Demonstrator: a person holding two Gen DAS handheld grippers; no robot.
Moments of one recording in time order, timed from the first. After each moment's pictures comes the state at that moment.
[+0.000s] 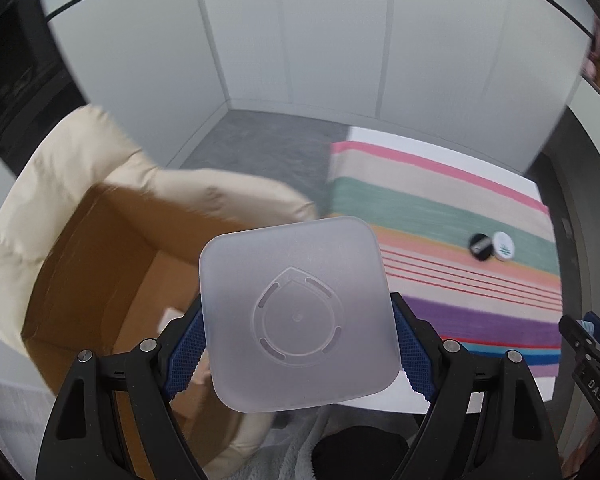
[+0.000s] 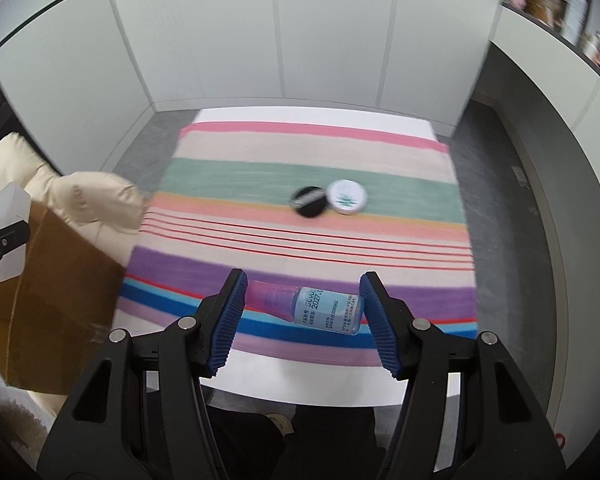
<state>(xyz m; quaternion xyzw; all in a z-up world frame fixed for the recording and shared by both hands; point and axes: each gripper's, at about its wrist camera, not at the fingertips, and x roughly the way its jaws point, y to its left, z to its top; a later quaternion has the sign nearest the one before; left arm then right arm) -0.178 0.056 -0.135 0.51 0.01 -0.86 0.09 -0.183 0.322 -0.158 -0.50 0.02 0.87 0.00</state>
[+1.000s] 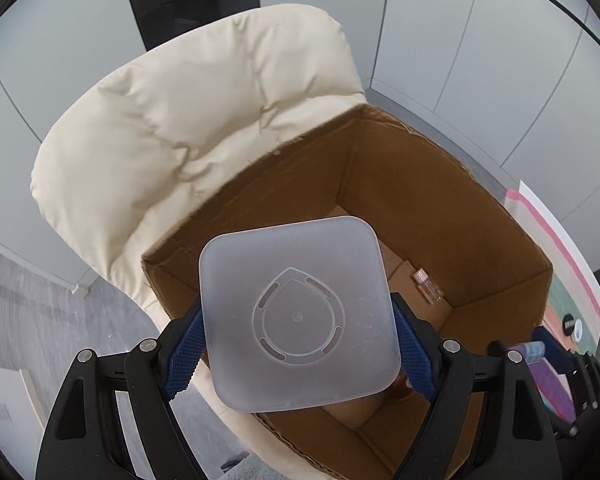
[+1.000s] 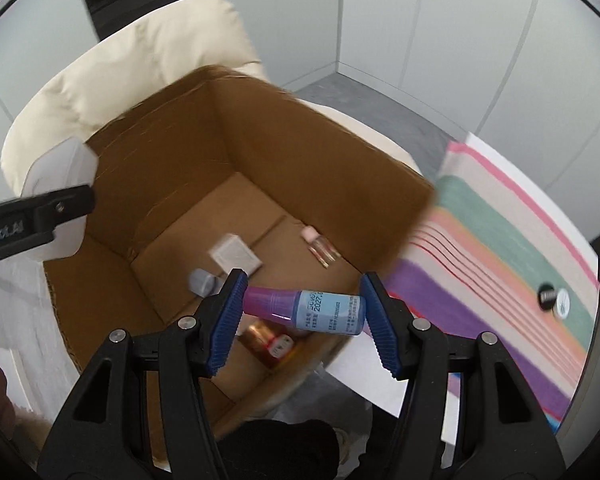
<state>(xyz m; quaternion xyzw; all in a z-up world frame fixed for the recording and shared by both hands) -0.087 -0.211 -0.154 0.51 0.16 -0.81 0.26 -0.171 -0.043 -0.177 -0.49 -0.14 0.82 -0.25</state>
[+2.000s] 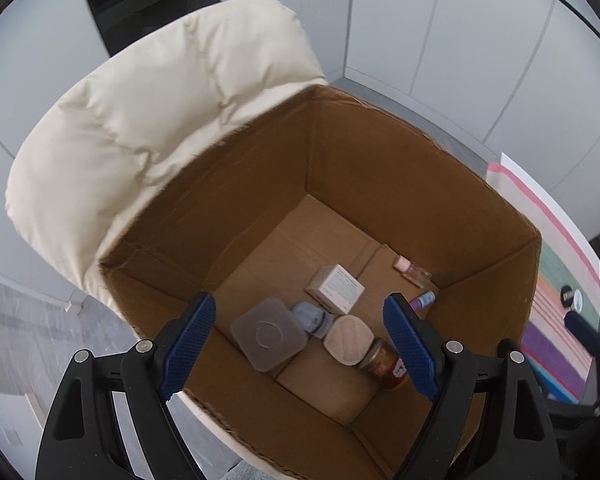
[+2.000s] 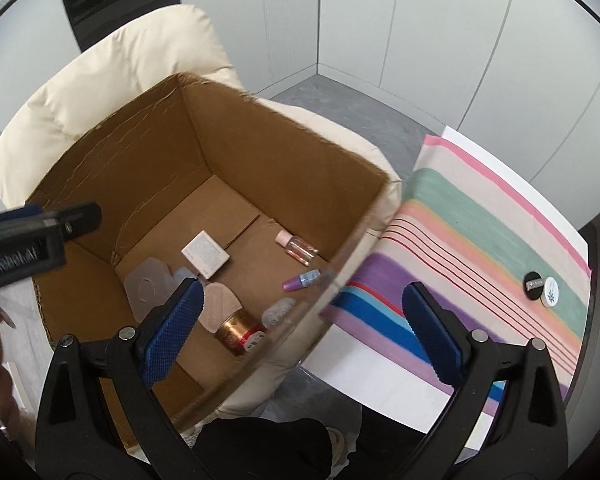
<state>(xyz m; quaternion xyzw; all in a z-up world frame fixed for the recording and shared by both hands) -0.107 -0.171 -0.166 0.53 0.12 -0.81 0.21 -0.179 -0.004 -0.174 -0.49 -0.11 0.84 -0.21</state>
